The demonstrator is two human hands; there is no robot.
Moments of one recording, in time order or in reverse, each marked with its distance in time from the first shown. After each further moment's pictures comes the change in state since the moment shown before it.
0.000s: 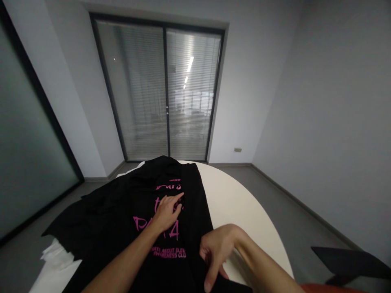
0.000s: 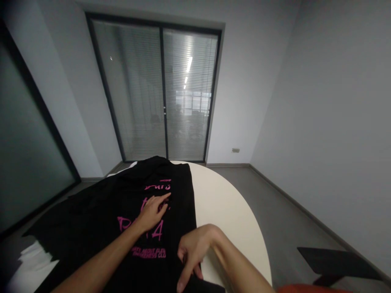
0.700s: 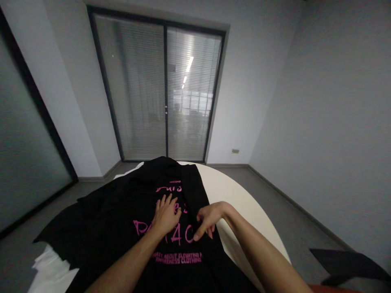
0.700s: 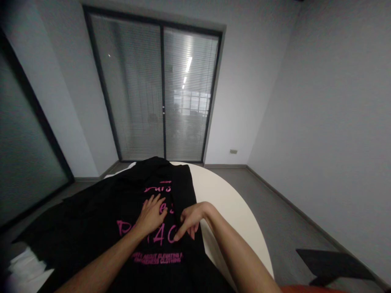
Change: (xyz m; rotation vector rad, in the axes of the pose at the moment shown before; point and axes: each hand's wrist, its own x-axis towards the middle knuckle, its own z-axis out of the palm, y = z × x) left_hand 0.006 -0.002 0.005 0.289 -0.113 -0.272; right_hand 0.013 -0.003 -0.074 0.052 0.267 0.164
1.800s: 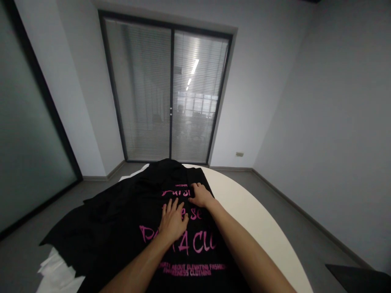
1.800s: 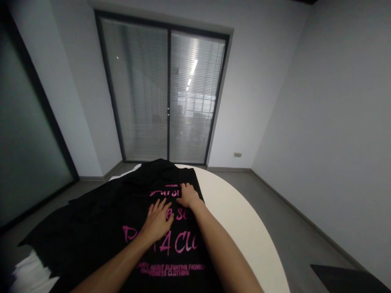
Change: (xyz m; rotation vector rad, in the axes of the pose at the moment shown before) left_hand 0.001 -0.001 -0.006 -0.025 -0.021 0.000; right_hand 0.086 -0.018 -0.056 -0.313 1.076 -0.010
